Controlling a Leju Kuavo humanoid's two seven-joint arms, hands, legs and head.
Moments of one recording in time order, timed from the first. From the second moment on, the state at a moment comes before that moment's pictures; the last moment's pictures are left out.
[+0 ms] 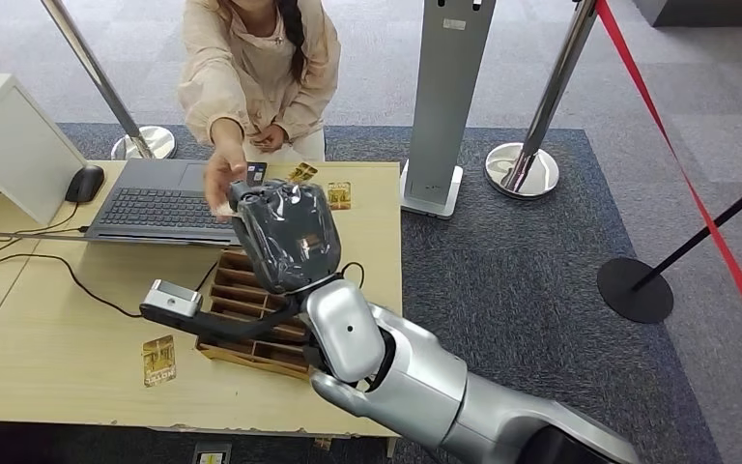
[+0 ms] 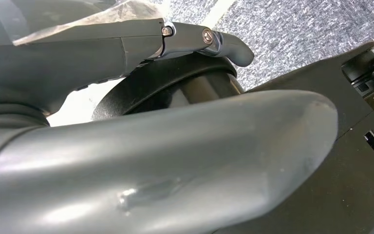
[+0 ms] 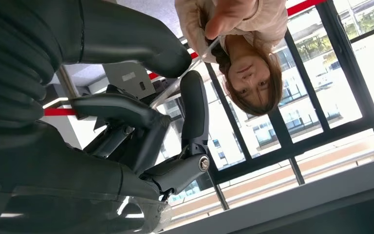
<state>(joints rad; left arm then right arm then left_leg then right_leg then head) -0.18 -0.09 -1.30 -0.17 0.80 0.14 0.34 -0.73 0.19 1.06 -1.27 1.22 -0.41 0.57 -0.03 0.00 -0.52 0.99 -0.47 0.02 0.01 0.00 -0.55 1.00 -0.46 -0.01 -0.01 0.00</state>
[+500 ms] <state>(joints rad) -0.18 -0.09 -1.30 -0.17 0.80 0.14 0.34 -0.75 0.26 1.06 -1.11 1.16 -0.45 0.55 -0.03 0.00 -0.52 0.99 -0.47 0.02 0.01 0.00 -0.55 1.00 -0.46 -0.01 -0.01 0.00</state>
